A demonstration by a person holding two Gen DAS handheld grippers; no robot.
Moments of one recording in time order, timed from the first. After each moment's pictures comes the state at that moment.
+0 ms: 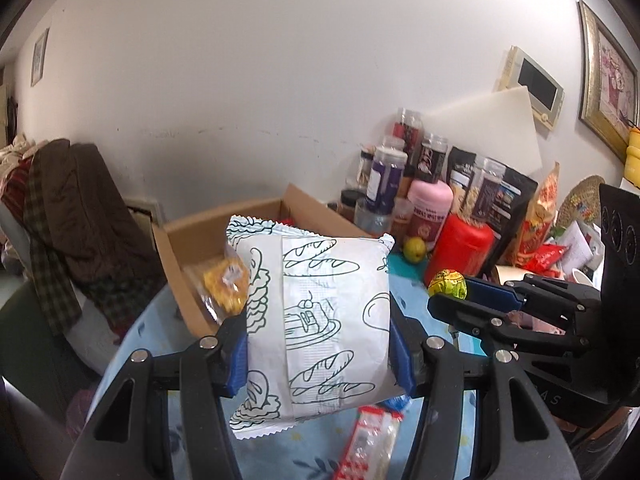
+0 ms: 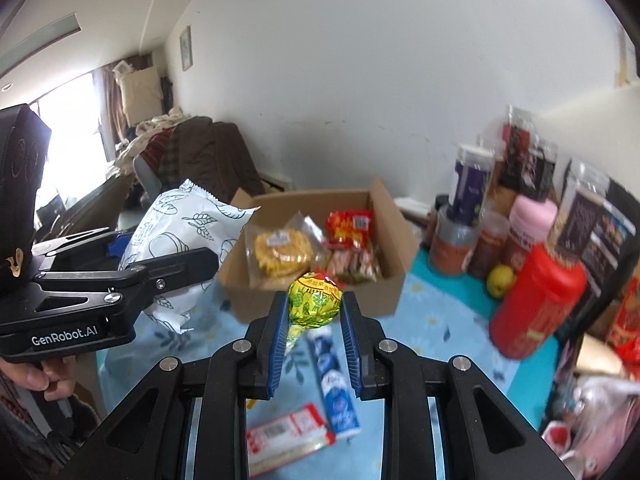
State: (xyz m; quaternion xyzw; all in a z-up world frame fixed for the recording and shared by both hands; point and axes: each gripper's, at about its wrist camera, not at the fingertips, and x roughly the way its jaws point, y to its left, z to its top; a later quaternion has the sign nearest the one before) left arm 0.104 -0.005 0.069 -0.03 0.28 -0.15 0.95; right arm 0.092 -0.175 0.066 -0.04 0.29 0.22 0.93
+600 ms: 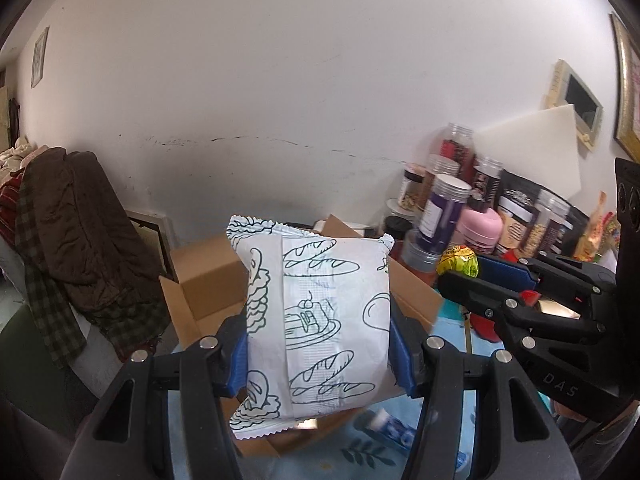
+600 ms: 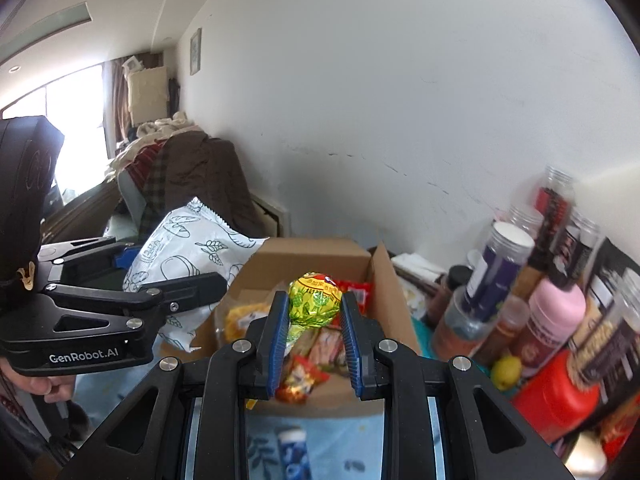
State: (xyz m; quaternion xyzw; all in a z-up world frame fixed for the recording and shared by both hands) left arm 0.217 0.031 0.071 -0.03 0.29 -0.12 0.95; right arm 0.204 -0.137 0.082 -0.07 0.26 0.23 0.93
